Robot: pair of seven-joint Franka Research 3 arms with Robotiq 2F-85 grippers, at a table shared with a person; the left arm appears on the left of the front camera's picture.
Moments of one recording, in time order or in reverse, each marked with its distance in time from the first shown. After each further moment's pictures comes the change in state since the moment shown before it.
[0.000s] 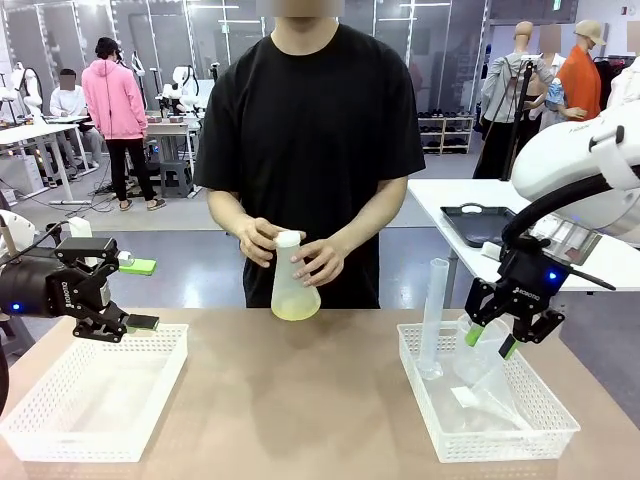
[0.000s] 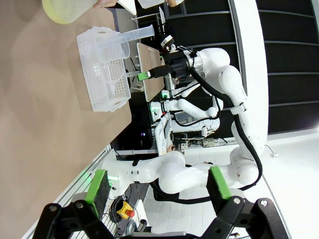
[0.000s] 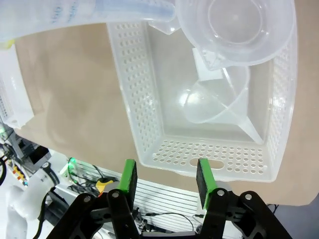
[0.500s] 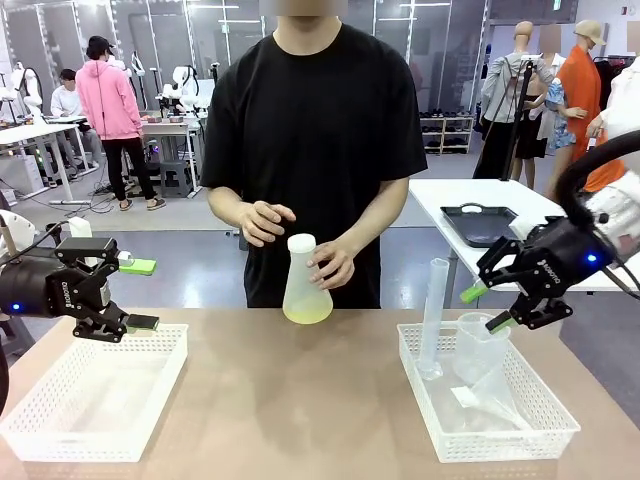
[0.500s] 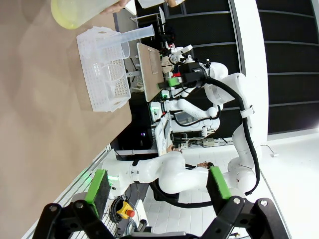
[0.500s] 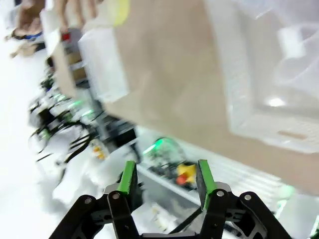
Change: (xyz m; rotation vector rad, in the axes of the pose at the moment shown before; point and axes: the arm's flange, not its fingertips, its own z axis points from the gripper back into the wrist) left arm 0.000 0.000 0.000 0.000 0.000 0.000; right arm -0.053 -0.011 0.043 0.524 0.029 -0.075
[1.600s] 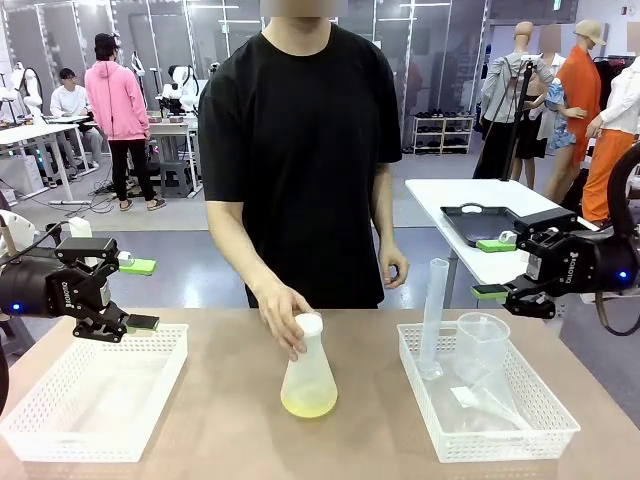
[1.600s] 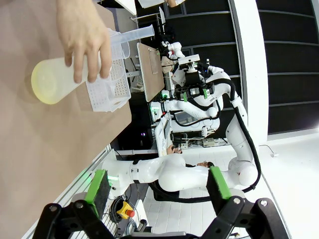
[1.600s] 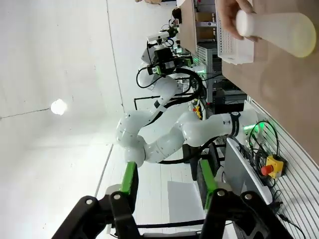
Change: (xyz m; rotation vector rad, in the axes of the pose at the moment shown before) left arm 0.000 0.000 0.000 0.000 0.000 0.000; right arm -0.022 -0.020 -0.004 0.619 0.176 0.163
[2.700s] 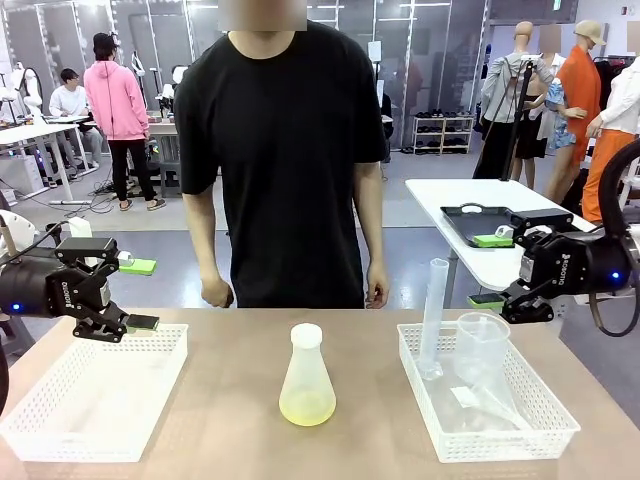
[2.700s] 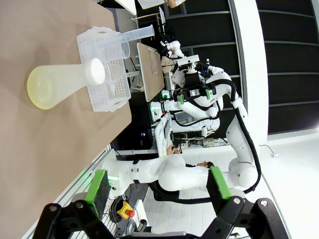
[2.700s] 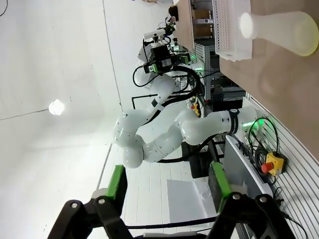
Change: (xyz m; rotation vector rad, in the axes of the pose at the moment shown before) left arm 0.000 0.000 0.000 0.000 0.000 0.000; right arm 0.000 0.000 -0.010 -0.021 0.013 -0.016
